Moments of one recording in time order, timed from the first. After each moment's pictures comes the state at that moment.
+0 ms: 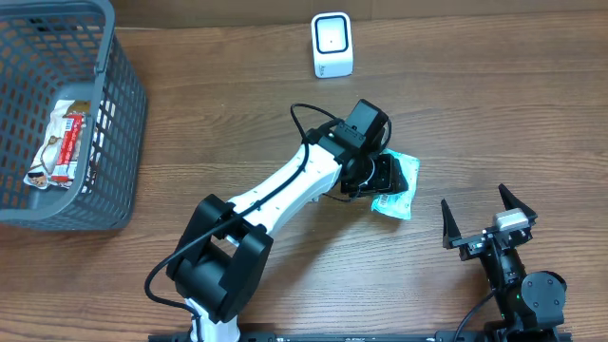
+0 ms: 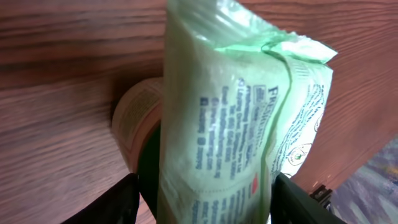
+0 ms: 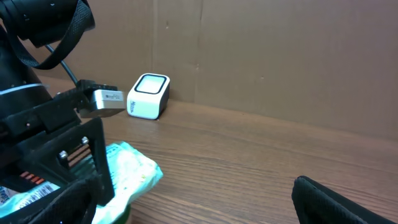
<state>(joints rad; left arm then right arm) -0.67 1.93 1.39 -0.65 0.44 -0.66 0.12 0.01 0.02 -0.02 -0.12 -0.09</state>
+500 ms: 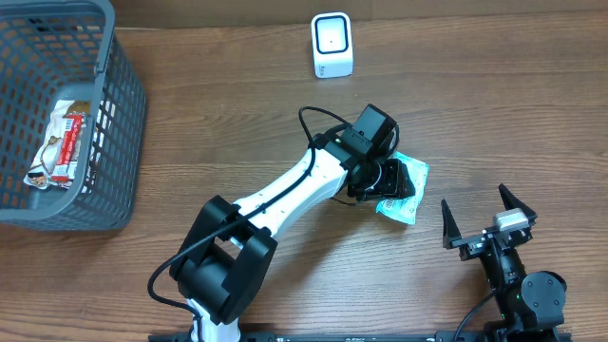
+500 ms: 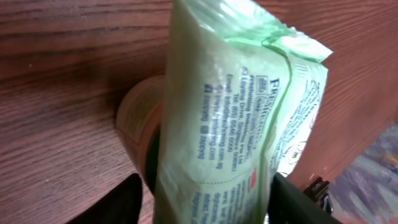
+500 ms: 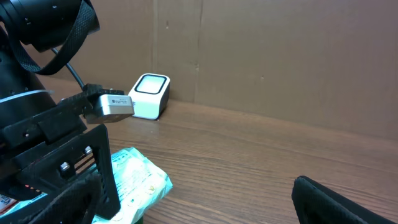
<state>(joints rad) -0.69 1.93 1.38 -0.62 0.47 -0.64 0.12 0.01 0.02 -0.02 -0.12 -0.09</state>
